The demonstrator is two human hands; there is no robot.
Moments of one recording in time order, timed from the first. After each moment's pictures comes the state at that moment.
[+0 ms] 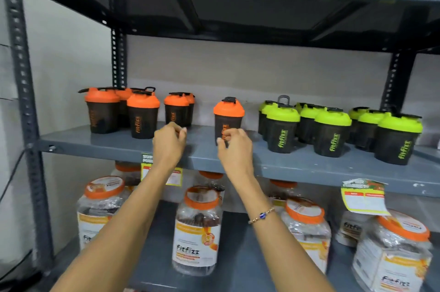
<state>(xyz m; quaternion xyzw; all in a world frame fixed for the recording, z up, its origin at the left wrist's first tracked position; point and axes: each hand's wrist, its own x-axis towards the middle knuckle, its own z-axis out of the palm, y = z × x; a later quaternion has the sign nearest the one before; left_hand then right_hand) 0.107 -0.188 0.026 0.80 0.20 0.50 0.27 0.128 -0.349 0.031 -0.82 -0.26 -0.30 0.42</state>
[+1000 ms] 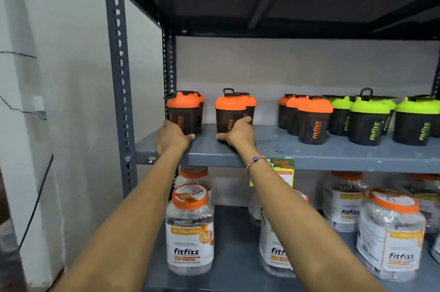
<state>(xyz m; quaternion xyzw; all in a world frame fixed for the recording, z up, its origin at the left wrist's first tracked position) 0.059 0.066 0.037 0.84 0.31 0.32 0.29 0.110 -0.085 0.053 -0.88 -0.09 -0.14 0.45</state>
